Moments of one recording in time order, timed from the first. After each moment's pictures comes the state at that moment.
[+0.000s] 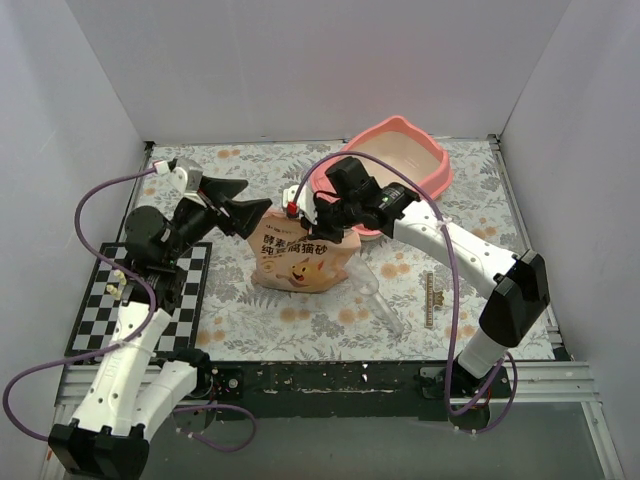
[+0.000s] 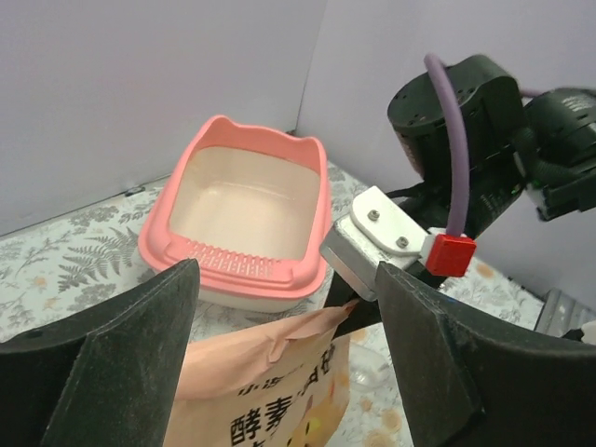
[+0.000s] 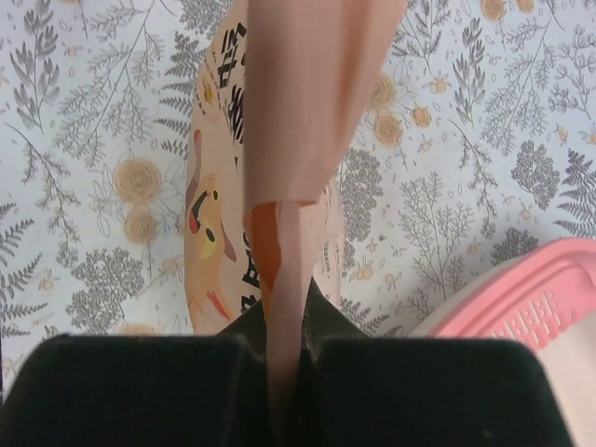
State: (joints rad) left arm -0.19 0.79 0.82 0.22 0.59 -0.40; right arm 0.83 1.64 1.52 -0.61 -0.49 -0.62
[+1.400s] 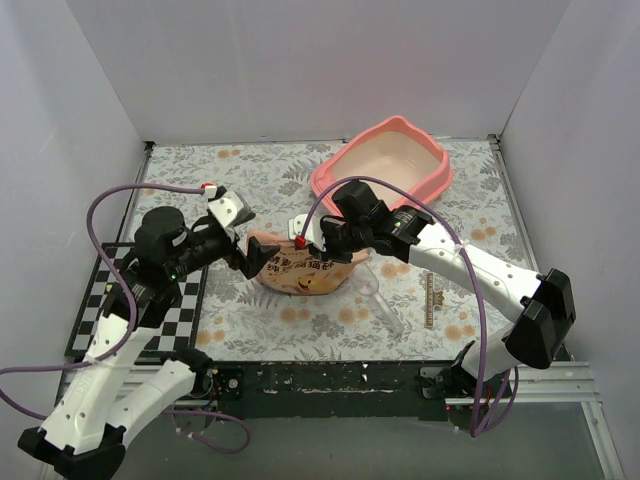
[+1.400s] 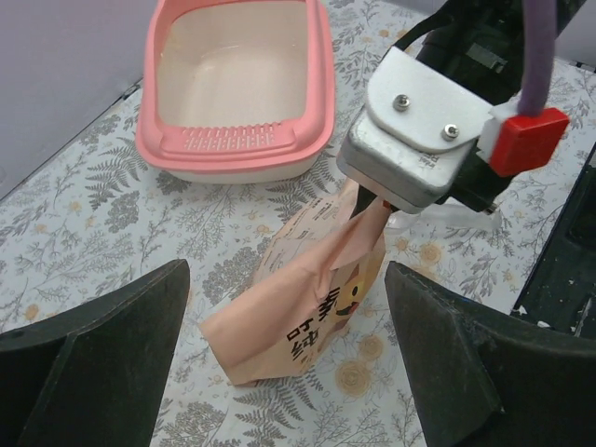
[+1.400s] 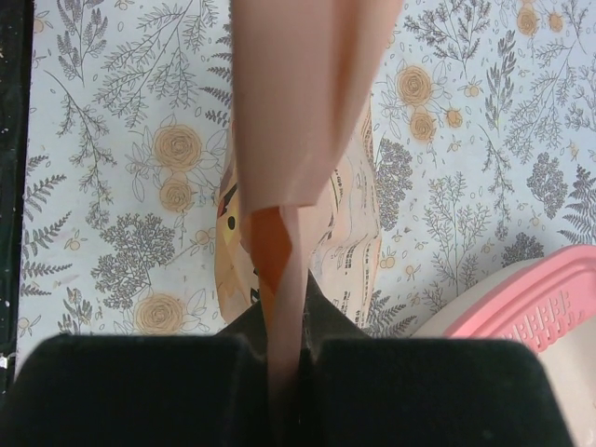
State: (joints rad) left arm -0.45 0.78 1.06 -0.50 0.46 0.18; right arm 0.91 1.48 1.36 -0.64 -0.42 -0.72
